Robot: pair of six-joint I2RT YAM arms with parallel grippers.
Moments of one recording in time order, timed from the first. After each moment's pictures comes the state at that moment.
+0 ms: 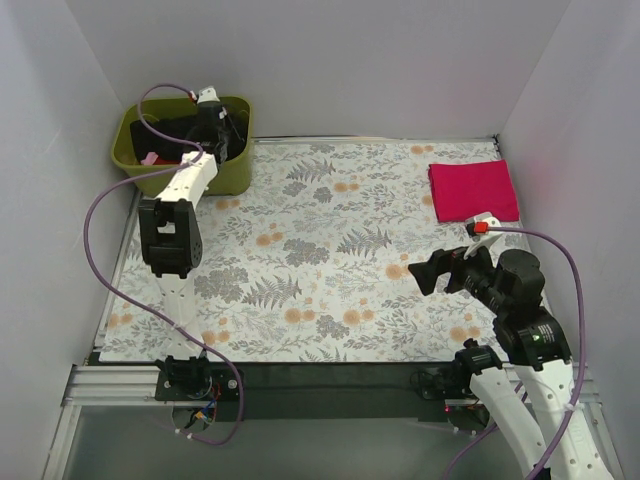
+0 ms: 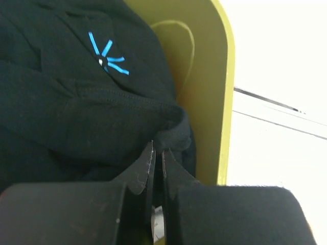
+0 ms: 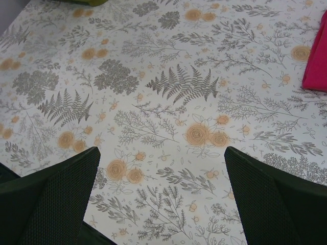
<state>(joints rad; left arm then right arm) -0.08 2.20 1.91 -0.14 -0.11 -0.38 0.27 0.44 0.72 -0.59 -0.30 0.15</state>
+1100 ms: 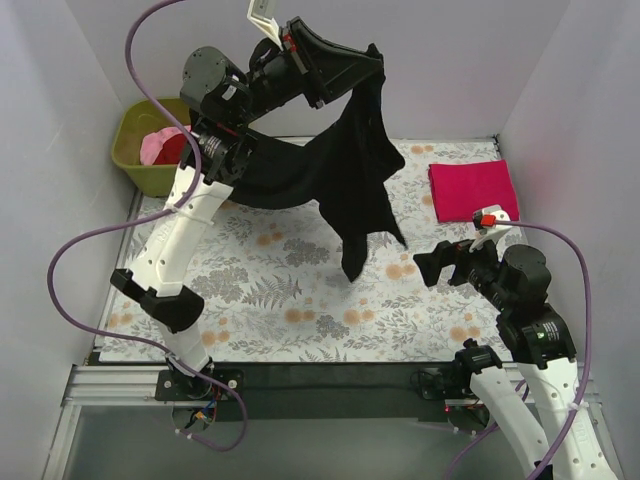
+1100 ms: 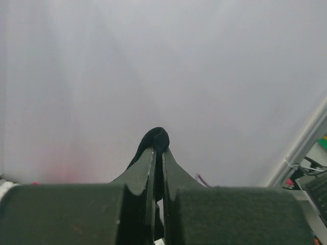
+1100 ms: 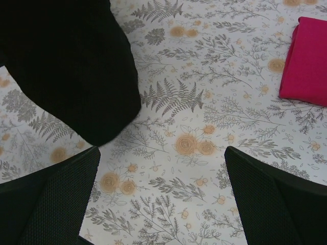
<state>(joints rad) -0.63 1.77 2.35 0.02 0.64 -0.73 0.27 0.48 0.78 -0.58 -0.24 0.15</state>
